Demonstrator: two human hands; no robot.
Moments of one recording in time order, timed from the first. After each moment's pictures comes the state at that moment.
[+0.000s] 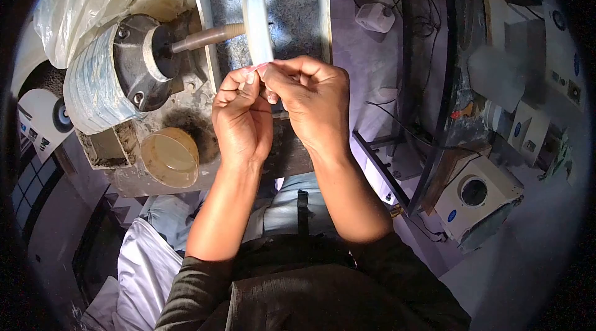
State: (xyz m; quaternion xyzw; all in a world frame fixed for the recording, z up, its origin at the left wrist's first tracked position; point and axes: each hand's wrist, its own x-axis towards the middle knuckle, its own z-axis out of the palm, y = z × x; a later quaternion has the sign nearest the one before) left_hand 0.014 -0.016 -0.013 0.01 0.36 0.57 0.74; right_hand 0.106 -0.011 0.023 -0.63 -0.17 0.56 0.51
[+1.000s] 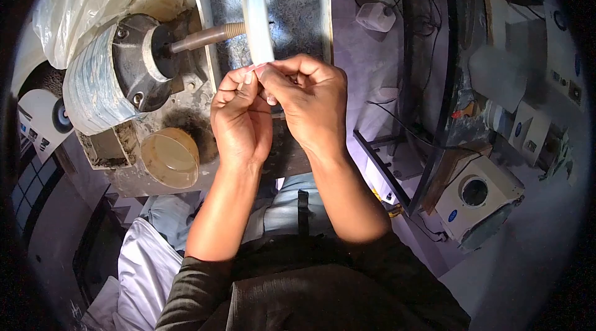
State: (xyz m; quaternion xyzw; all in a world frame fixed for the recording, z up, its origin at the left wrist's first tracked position) left_hand 0.014 -0.014 -0.008 0.00 0.38 0.57 0.73; right_hand 0.100 -0.010 0.020 -0.63 -0.17 0.55 0.53
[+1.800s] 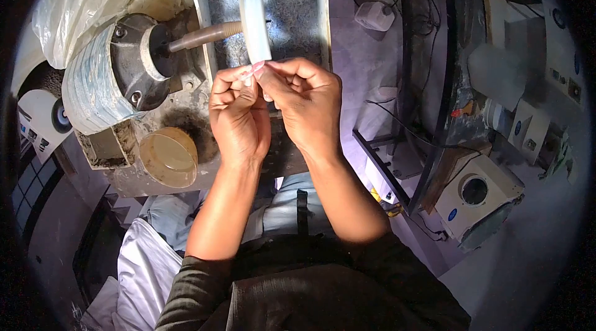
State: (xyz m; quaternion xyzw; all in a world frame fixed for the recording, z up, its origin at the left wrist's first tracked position) left_hand 0.017 -0.020 -0.018 0.05 0.36 0.61 0.70; right_hand 0.099 -0.022 0.004 -0.61 -0.19 0.53 0.56
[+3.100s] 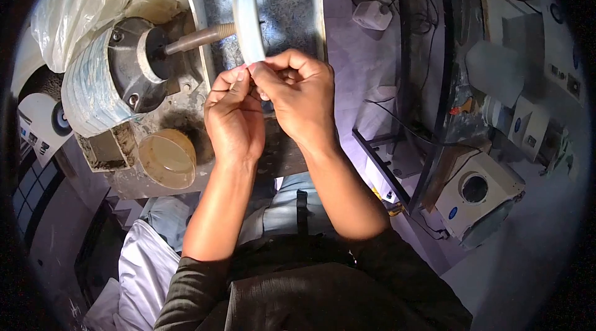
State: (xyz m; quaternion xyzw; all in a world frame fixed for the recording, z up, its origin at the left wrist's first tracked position) left_hand 0.016 -0.012 -0.012 0.00 0.41 0.55 0.73; right_hand 0.105 -0.012 0.002 -0.61 -0.19 0.56 0.54
